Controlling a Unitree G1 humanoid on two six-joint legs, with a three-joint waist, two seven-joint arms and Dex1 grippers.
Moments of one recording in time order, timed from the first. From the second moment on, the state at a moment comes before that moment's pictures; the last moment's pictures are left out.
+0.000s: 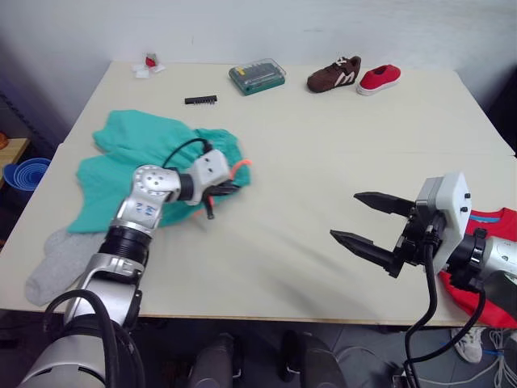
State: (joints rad) left arm -0.86 0.47 -0.20 0.50 0.02 0.06 -1.00; right arm -0.04 -0.87 -0.40 -0.78 0.99 0.80 0.56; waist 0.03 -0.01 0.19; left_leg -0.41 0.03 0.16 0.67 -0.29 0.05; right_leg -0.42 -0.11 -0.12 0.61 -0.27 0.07
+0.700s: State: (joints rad) left arm -0.94 0.05 -0.43 0.23 -0.10 0.57 -1.05; right arm 0.26 -0.93 -0.60 -0.84 0.93 0.79 0.66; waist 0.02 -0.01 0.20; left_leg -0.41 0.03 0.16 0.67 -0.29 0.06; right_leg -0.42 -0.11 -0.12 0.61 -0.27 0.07
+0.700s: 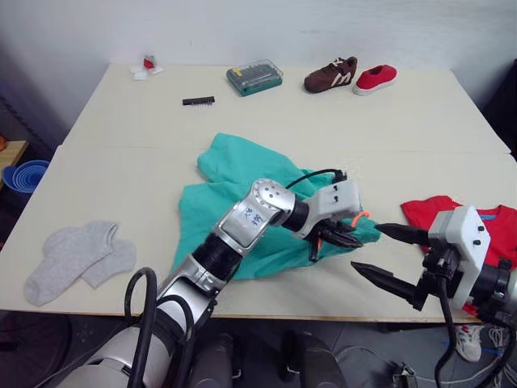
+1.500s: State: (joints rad) left arm -0.41 0.94 -0.20 -0.08 -0.16 0.15 -1.41; right arm 0.25 -1.14 -0.32 -0.59 0.32 0.25 1.02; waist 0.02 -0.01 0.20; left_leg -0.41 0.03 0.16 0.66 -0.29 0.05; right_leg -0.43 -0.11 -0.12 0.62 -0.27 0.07
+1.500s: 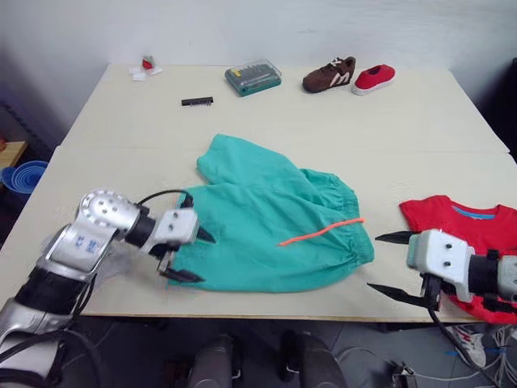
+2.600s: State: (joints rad) left arm -0.27 1.03 -0.14 -0.04 -0.18 0.07 -1.34; right arm 0.02 -0.98 -0.07 -0.34 0.16 -0.05 0.98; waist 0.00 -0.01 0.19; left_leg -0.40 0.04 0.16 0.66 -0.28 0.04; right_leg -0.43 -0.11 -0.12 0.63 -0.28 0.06
